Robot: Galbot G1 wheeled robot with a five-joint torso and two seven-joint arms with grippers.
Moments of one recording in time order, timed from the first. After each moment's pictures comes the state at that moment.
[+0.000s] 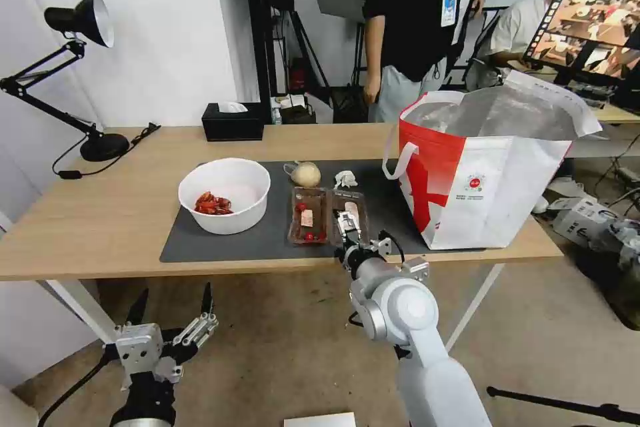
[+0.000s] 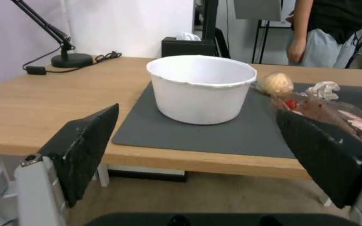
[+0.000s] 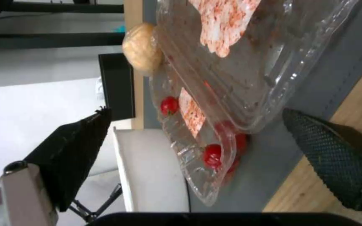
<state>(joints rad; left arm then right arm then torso) 2.09 -1.53 -0.55 -2.50 -0.06 -0.07 -0.13 -1.11 1.56 0.18 2.01 1.54 0.01 0.81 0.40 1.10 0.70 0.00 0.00</state>
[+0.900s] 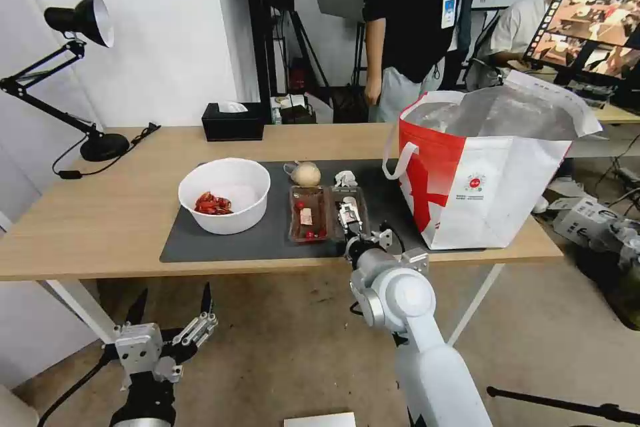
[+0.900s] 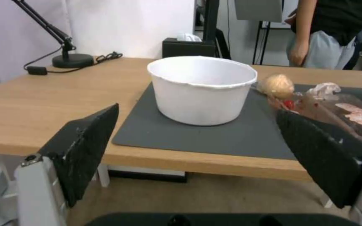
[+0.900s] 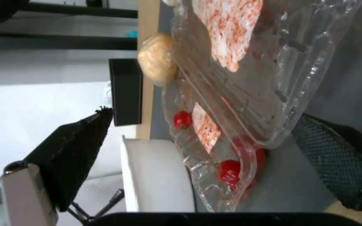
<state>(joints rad) 2.08 -1.54 -0.54 -2.50 -0.06 -0.07 -0.13 -1.06 1.56 0.18 1.97 1.48 -0.01 0.77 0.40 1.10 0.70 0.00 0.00</state>
